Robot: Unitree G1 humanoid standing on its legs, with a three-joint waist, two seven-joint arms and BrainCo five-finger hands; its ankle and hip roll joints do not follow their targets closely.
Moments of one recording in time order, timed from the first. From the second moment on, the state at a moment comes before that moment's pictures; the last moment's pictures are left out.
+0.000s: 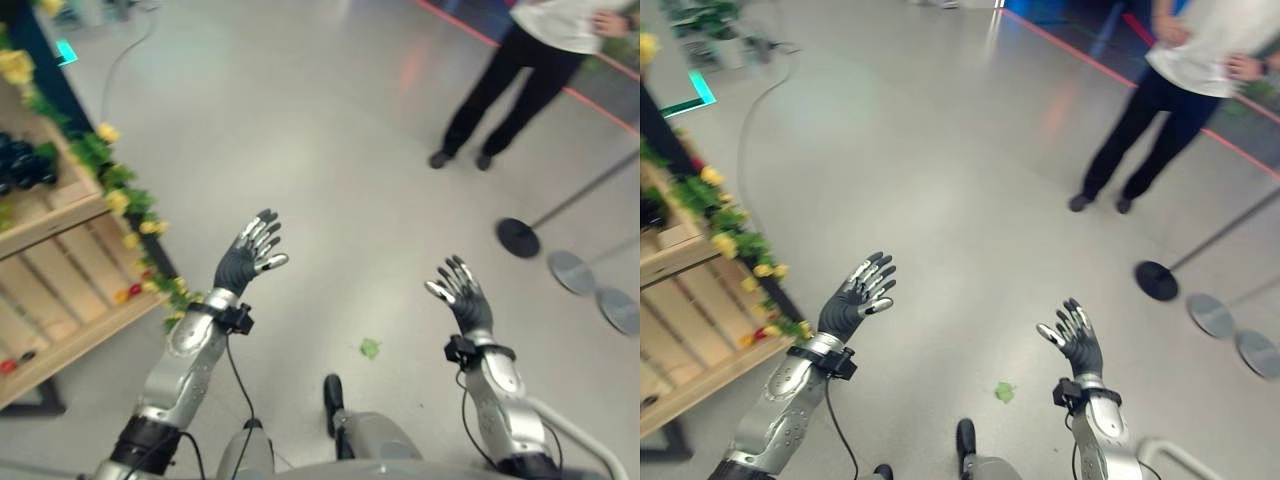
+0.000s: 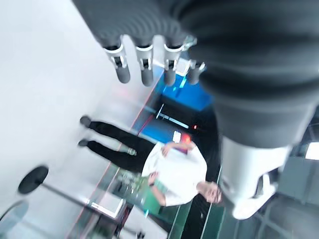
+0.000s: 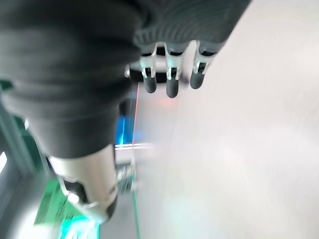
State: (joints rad) left arm -0.04 0.38 -0.16 -0.03 -0.60 -0.06 -0.07; right arm 0.17 -0.16 -0.08 0.13 0.41 -0.10 -0.07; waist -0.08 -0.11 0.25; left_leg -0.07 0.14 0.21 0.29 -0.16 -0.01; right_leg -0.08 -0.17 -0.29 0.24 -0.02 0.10
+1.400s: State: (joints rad) left arm -0.03 0.25 -0.11 0.20 -0.56 -0.10 0.11; right arm 0.07 -0.23 0.03 0.28 0.36 -0.09 -0.12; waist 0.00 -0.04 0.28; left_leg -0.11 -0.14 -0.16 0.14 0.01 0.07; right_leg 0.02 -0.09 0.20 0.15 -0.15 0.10
